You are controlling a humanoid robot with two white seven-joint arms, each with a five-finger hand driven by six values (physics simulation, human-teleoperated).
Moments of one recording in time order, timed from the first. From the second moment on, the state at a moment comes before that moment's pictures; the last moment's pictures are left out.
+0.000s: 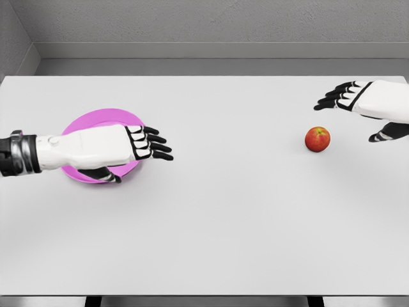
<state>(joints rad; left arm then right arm) -0.71 1.01 -0.90 -1.75 -0.28 -0.61 -0.25 -0.55 -1.11 0.43 -1.66 0.16 -0.55 0.61</state>
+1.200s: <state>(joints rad) -0.72 0.97 -0.92 -1.71 -0.28 -0.61 -0.32 -0.69 -0.93 0.68 -1.33 0.11 -0.46 0.61</state>
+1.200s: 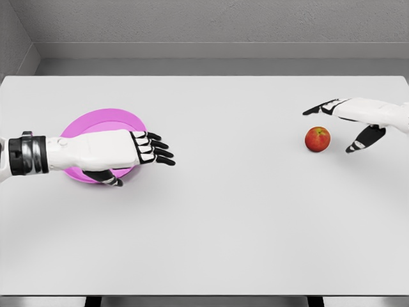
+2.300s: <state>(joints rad) -0.72 0.97 -0.92 -1.69 -0.28 -0.61 -0.33 -0.76 -0.79 0.77 -1.12 0.23 -0.46 0.61</state>
